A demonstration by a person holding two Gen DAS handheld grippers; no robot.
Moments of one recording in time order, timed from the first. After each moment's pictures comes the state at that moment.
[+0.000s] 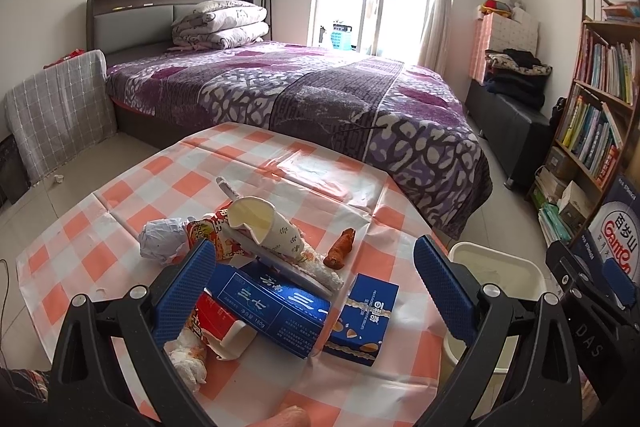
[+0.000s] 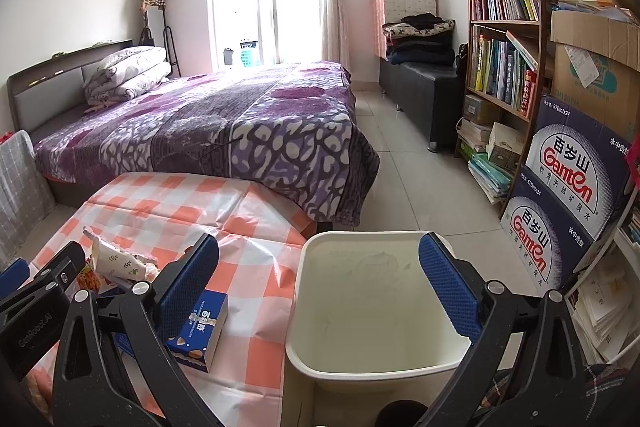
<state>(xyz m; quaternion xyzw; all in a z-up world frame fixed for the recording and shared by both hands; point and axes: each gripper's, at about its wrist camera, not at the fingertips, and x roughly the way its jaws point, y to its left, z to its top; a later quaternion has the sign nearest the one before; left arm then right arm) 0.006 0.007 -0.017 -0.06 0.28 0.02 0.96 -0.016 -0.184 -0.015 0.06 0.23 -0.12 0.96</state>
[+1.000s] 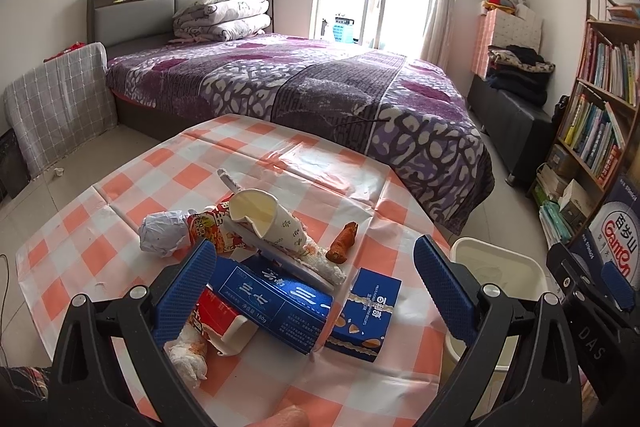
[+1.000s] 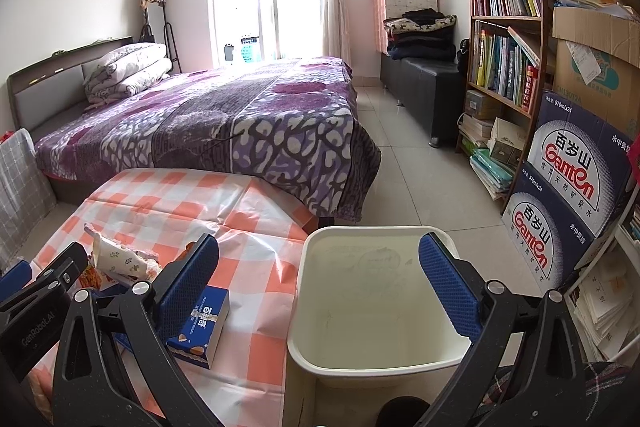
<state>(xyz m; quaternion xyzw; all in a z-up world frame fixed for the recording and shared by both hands) 0.007 0.009 -0.027 -0.06 0.29 0.02 0.96 -0.014 -0.184 -0.016 0.07 0.24 -0.11 0.96</state>
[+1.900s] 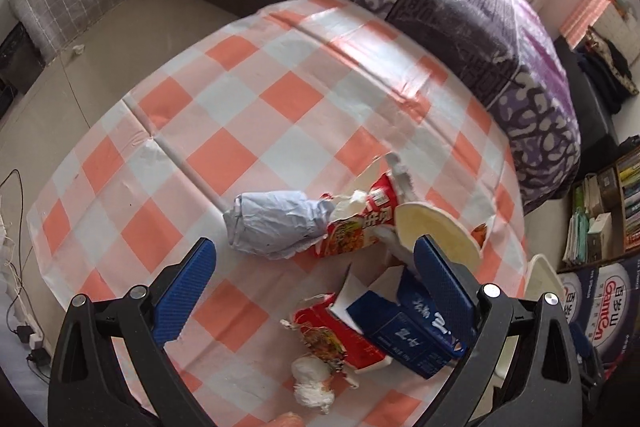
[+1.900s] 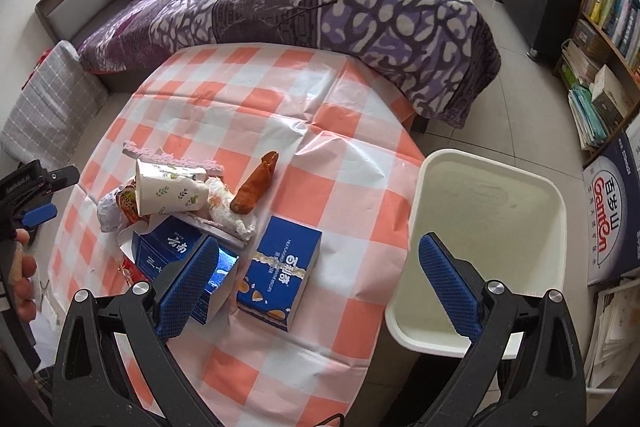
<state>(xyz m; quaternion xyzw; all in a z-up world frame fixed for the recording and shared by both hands) 0.138 0.192 -0.062 -0.17 0.56 0.07 0.81 0.098 -0.121 -0.052 0.01 0.51 0.03 0.86</state>
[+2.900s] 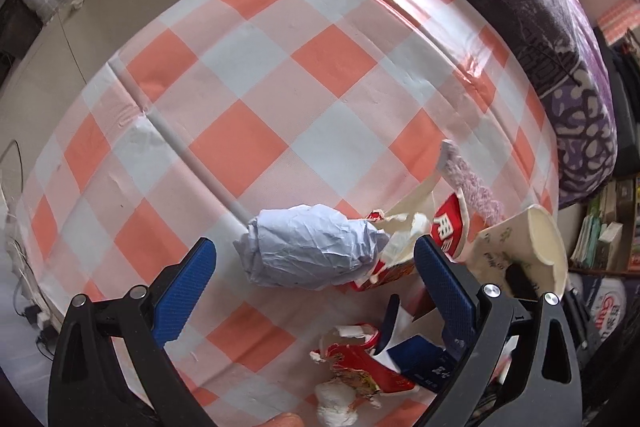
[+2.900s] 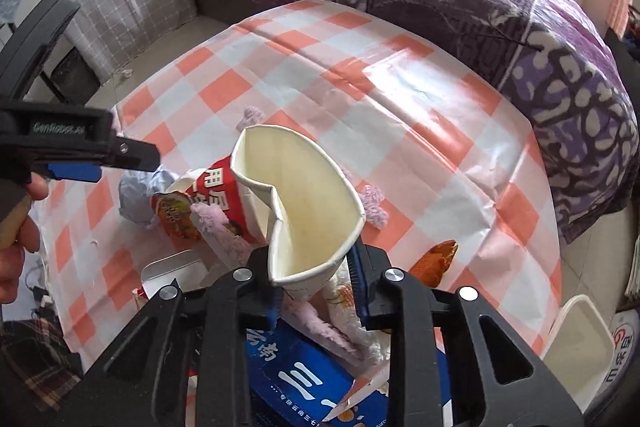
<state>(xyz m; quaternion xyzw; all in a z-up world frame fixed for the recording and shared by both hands) 0.178 0.221 -0.102 -0.17 0.63 0.09 0.75 0.180 0.012 -0.094 -0.08 0.50 0.21 0.83</state>
